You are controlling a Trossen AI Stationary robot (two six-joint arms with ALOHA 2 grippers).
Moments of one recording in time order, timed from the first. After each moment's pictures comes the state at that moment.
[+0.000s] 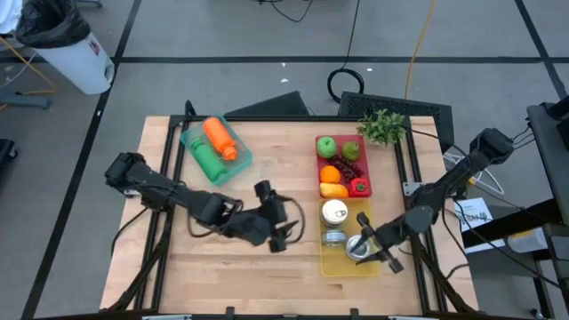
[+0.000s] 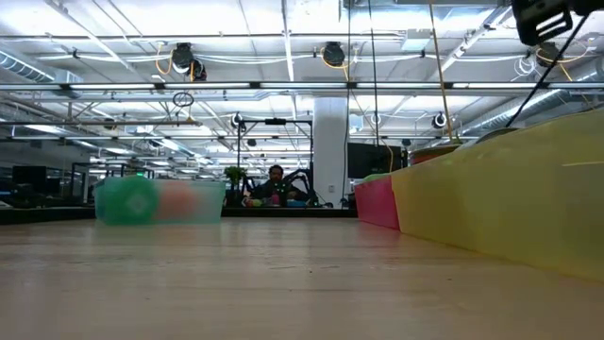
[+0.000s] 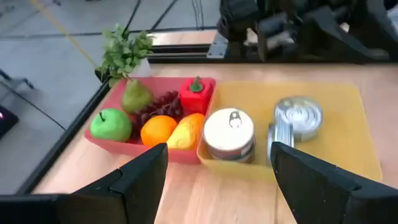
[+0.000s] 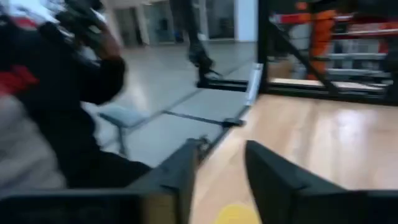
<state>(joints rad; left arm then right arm) -0.41 1.68 1.51 -0.44 -0.65 -0.24 0.70 0.99 0.30 0.67 0.11 0.14</state>
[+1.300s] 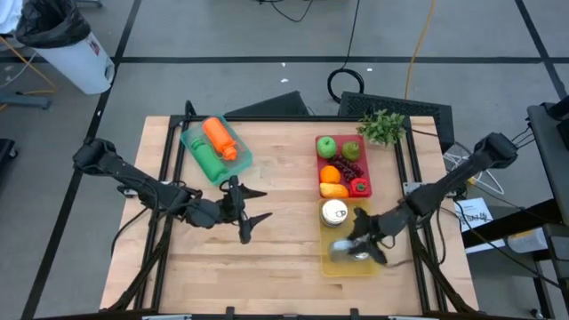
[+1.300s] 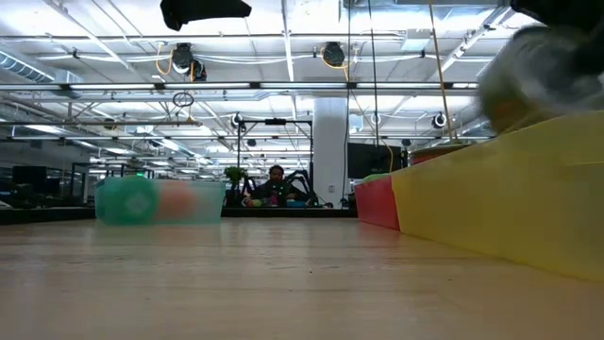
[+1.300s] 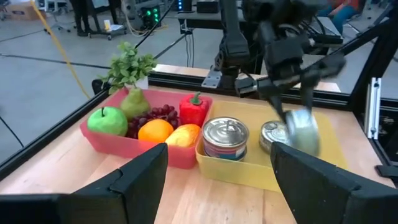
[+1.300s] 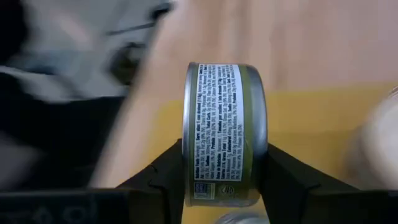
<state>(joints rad) -0.44 1.27 0.84 0.15 -0.65 -0.22 0.58 1.08 0.47 0.04 0.13 0.51</state>
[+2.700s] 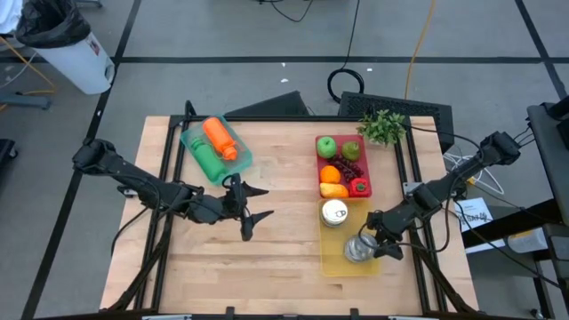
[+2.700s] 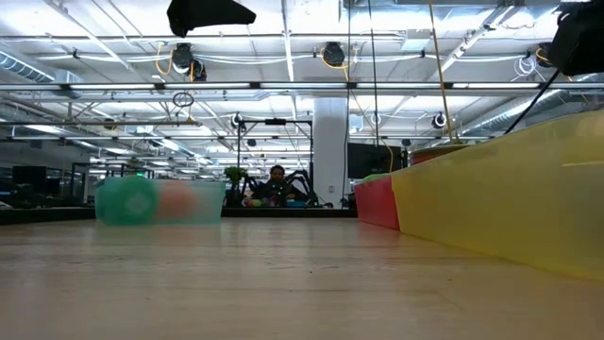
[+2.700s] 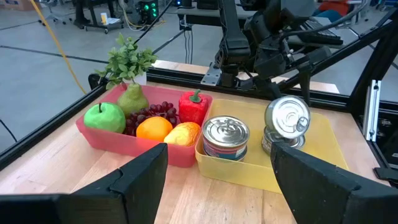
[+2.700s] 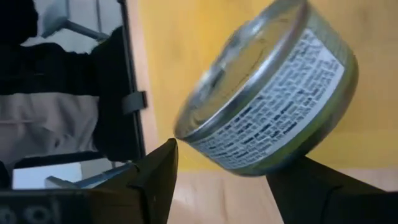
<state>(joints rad) -0.40 1.28 0.84 0.15 -0.60 -0.24 0.56 0.88 0.46 -0.40 -0.28 0.95</state>
